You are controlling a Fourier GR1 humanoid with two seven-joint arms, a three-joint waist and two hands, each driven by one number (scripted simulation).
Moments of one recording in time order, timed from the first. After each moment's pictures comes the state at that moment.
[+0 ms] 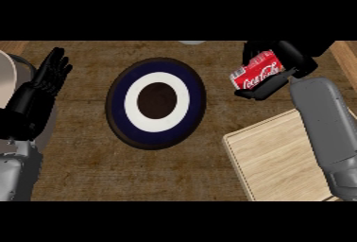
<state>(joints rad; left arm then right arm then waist) -0.28 0.31 0.09 -1.62 0.08 -0.06 0.14 -0.83 -0.28 -0.11 -0.93 0.52 0.29 -0.59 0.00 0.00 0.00</state>
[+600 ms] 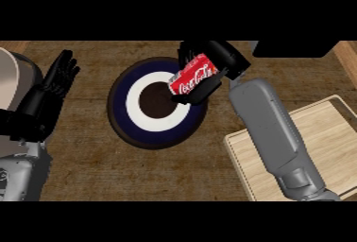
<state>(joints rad) -0.28 0.27 0.07 -1.62 0.04 -0.06 0.12 -0.93 -0.04 0.02 -0.97 0.53 0.22 -0.30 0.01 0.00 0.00</state>
